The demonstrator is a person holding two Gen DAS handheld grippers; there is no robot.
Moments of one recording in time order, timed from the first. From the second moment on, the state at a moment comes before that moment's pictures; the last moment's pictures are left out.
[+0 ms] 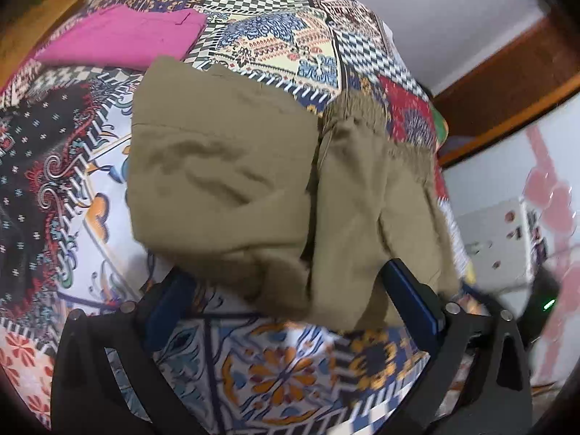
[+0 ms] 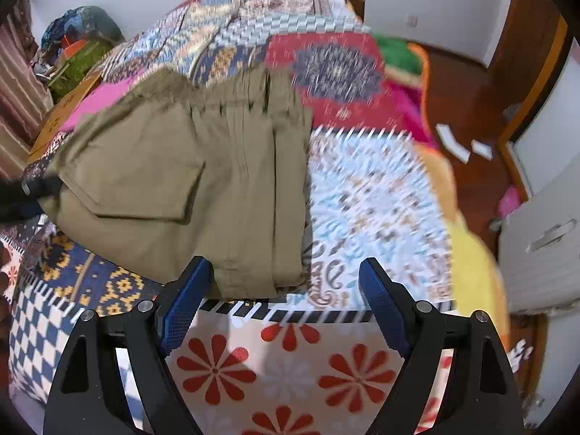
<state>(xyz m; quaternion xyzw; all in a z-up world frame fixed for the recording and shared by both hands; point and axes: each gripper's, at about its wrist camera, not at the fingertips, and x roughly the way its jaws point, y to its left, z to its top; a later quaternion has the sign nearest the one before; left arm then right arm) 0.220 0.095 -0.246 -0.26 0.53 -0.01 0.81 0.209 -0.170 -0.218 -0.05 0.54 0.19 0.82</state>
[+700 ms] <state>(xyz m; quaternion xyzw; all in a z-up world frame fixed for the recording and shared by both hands) 0.252 0.083 -0.251 -0.24 0.50 -0.01 0.83 0.210 -0.178 -0.218 -0.01 0.55 0.19 0.82</state>
